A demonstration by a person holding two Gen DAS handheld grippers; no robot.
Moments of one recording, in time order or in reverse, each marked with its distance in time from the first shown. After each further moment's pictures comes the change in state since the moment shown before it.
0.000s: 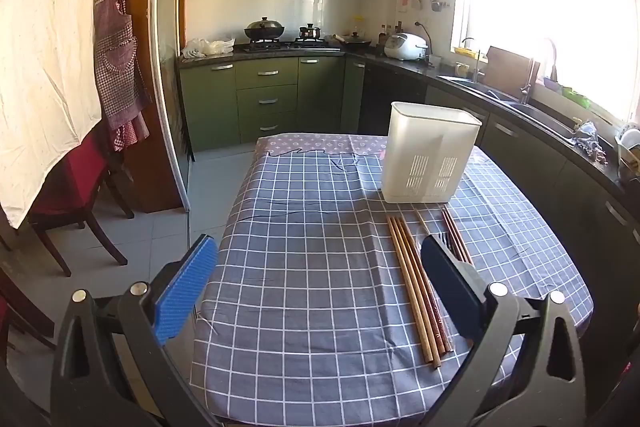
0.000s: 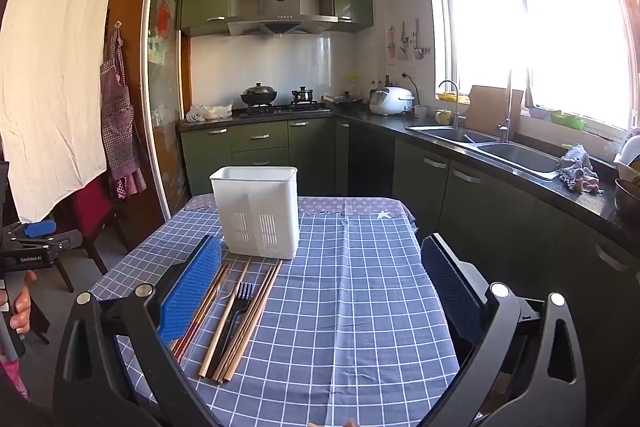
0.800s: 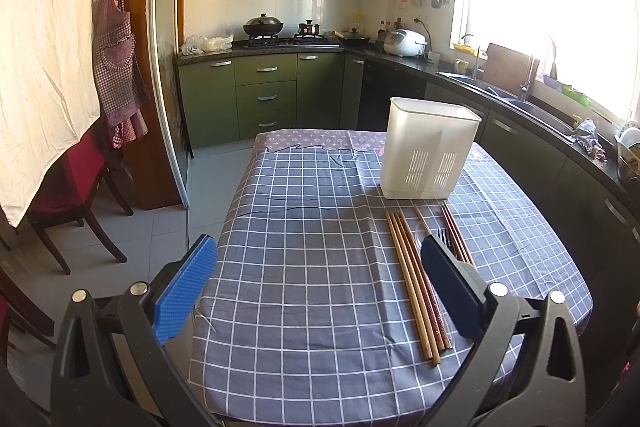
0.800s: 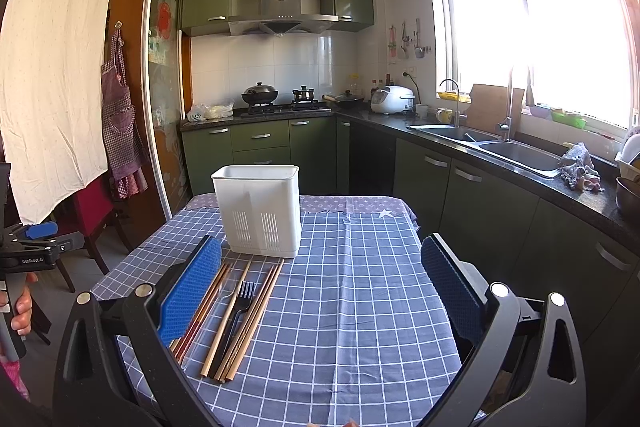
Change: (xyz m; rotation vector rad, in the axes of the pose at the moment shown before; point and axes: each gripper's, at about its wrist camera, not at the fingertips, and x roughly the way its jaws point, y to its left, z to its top) left arm 0.002 -0.003 0.000 0.002 0.014 0.000; right arm 0.006 0.005 -0.004 -0.002 0.009 0.009
